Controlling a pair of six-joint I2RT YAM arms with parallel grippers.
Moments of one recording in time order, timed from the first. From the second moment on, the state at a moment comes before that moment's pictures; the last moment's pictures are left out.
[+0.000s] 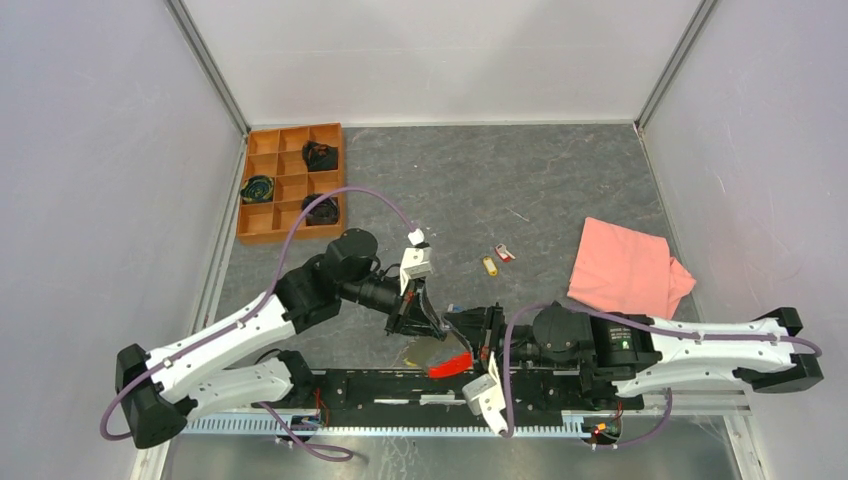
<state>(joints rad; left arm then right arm) -0.92 0.97 0.83 -0.27 0.87 -0.19 1.55 0.79 0.83 -0.31 0.13 -1.22</state>
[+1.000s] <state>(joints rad) -0.92 0.67 0.67 0.26 0.73 -0.19 1.62 0.62 0.71 0.06 0.11 -1.35</state>
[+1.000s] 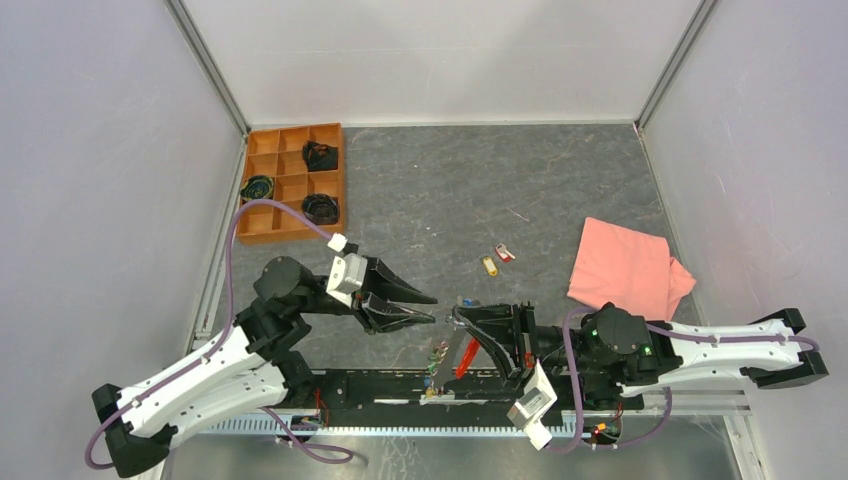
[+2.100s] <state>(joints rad) -0.92 0.76 0.71 0.42 0.92 -0.29 1.62 0.66 0.71 0.07 0.10 -1.34</state>
